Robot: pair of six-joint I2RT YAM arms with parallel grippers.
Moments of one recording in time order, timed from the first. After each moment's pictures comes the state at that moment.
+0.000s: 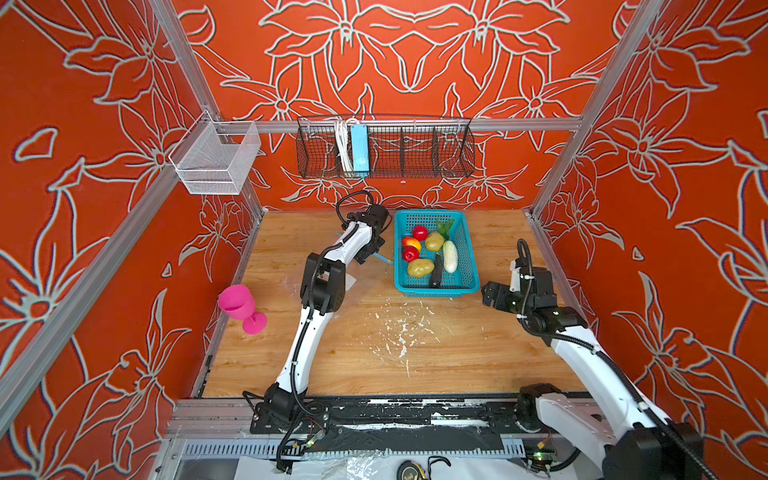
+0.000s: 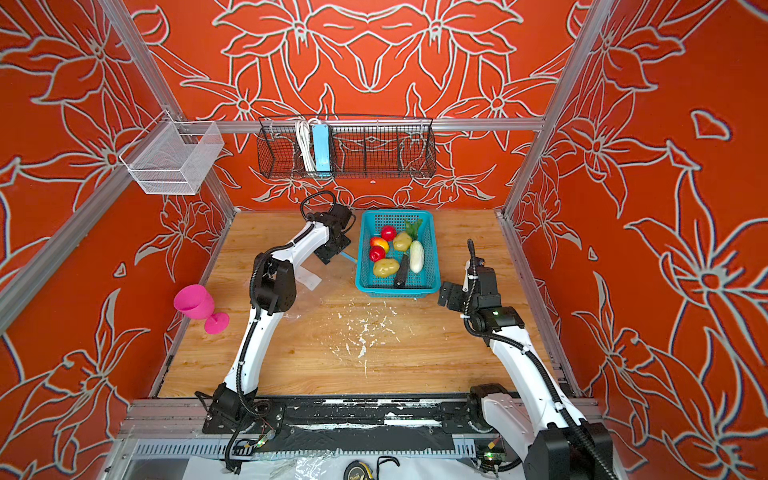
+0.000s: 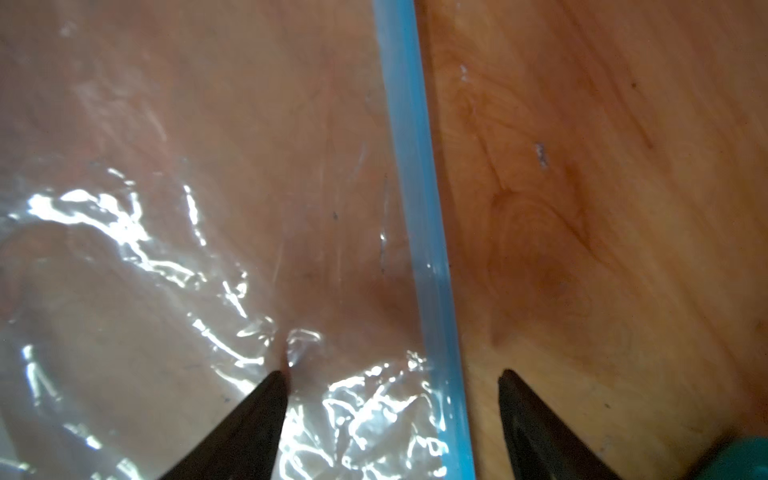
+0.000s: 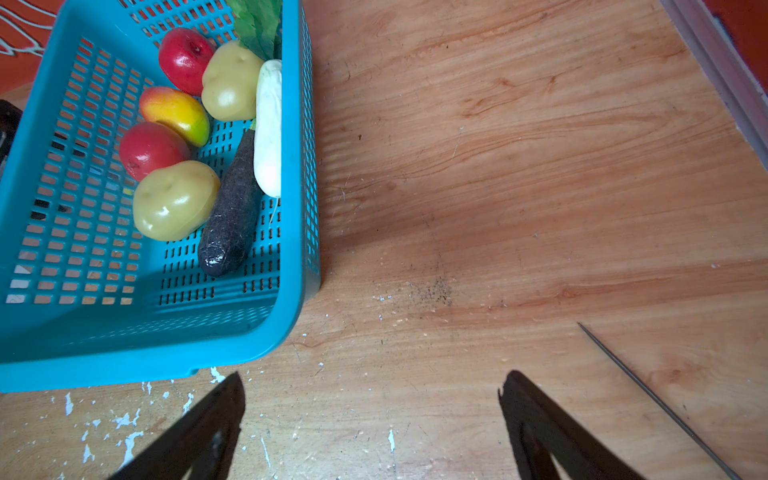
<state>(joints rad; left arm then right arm) -0.32 2.56 2.33 -1.06 -0.26 -1.20 0.10 0.96 0.66 -0.48 0.01 0.35</state>
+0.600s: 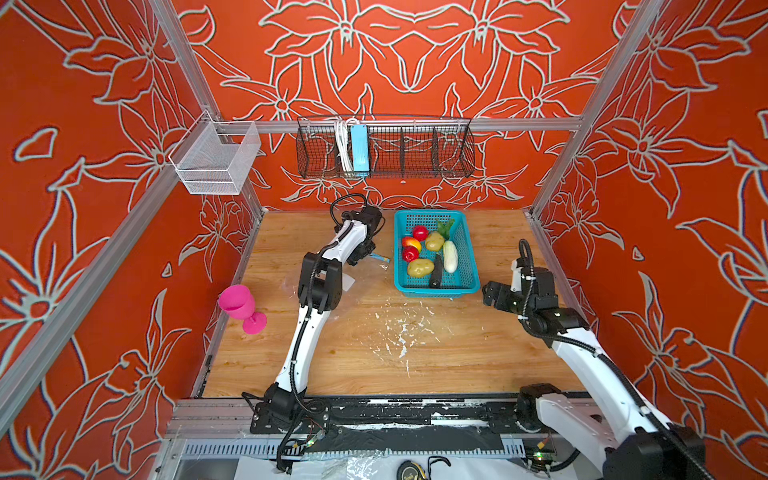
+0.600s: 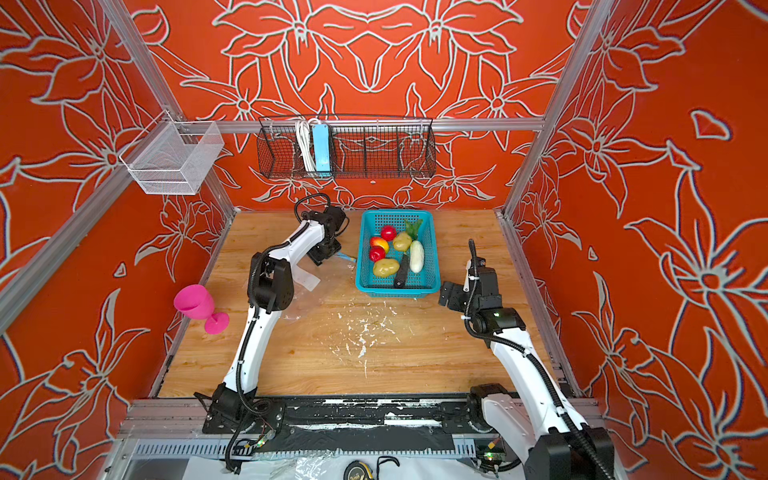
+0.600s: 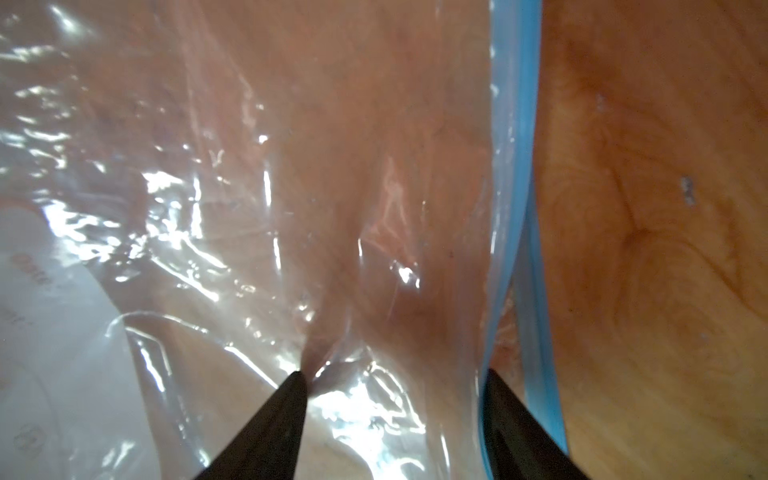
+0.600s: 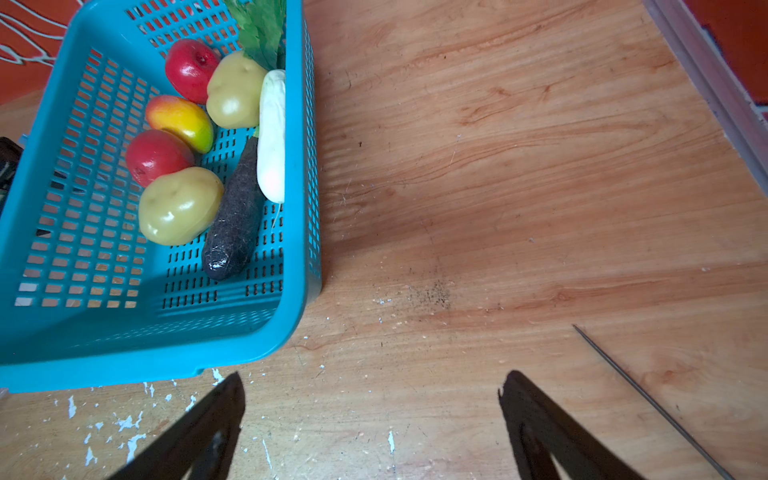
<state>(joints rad) -0.29 2.57 2.35 -1.19 -0.29 -1.15 0.10 0.94 0.66 -0.48 0.01 0.35</state>
